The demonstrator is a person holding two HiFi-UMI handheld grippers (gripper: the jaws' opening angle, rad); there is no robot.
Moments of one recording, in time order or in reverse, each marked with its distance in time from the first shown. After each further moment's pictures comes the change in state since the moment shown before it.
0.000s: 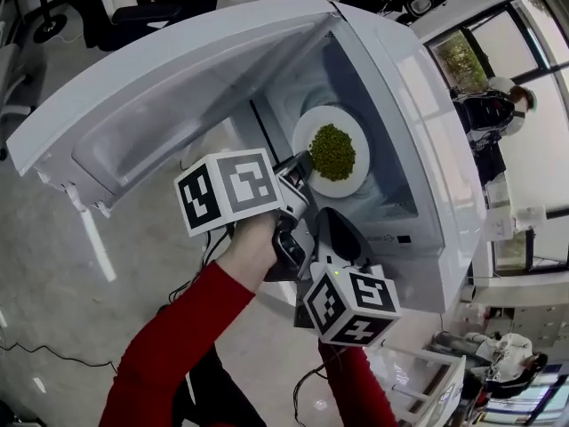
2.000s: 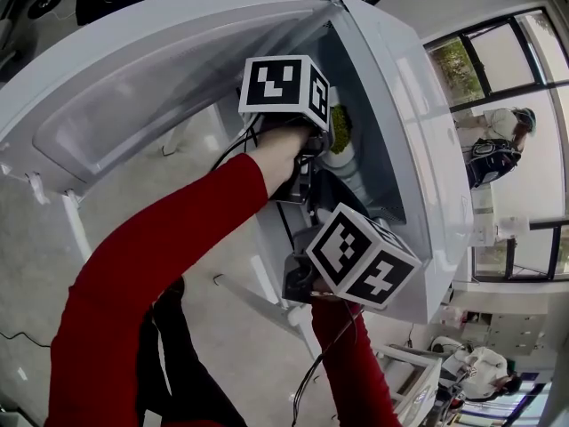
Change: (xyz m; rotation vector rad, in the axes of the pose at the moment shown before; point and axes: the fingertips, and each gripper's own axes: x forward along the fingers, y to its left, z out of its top) left arm 0.101 0.004 0.025 0.340 0.273 0.188; right arm 0.042 -0.020 0.039 0.144 0.078 -0.014
